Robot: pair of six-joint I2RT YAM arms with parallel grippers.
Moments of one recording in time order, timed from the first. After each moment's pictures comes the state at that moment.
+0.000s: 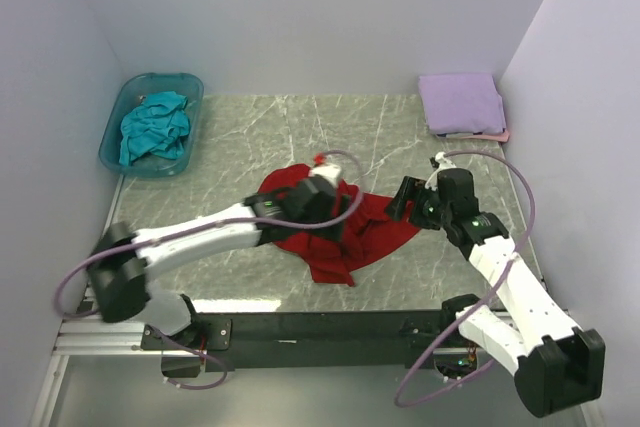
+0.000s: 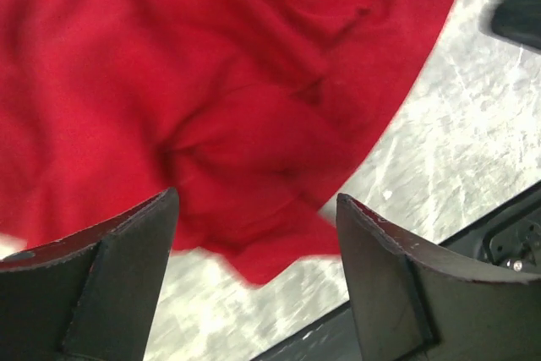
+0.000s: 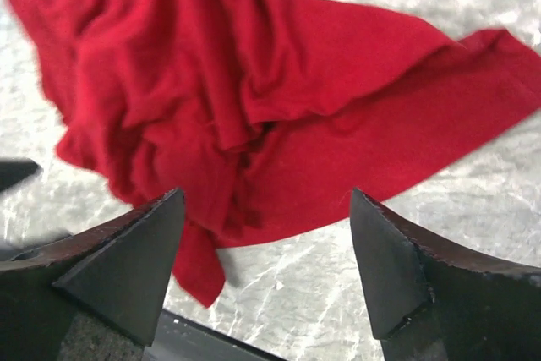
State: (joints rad) left arm -1.01 1.44 1.10 -0.45 -0.24 -0.56; right arm 0.24 0.91 0.67 -0.48 -0.19 0.48
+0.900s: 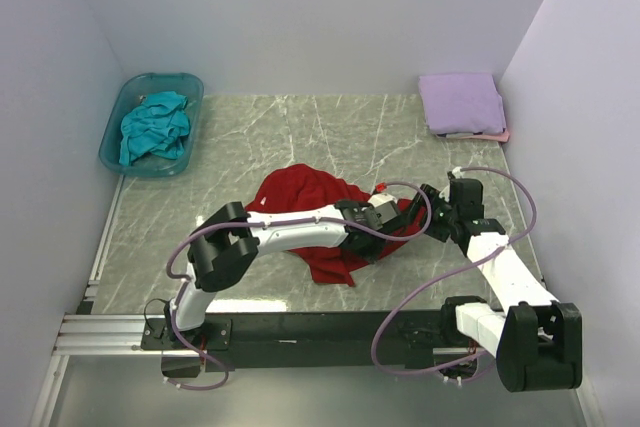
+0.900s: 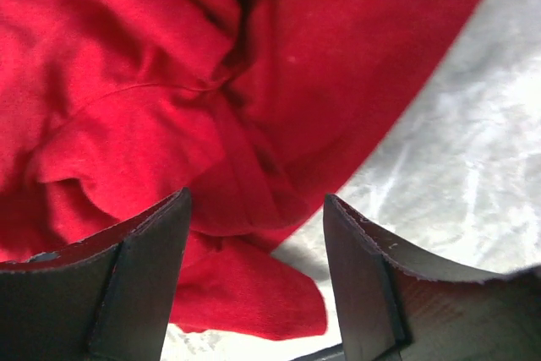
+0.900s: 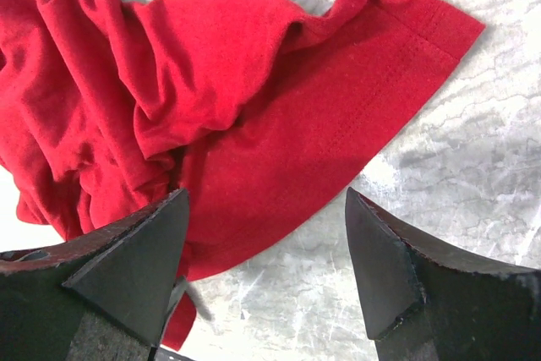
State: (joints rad) left arm -1.19 2.03 1.59 -0.73 -0.34 -0.59; right arm 0.02 1.03 0.52 -0.33 -0.27 0.53
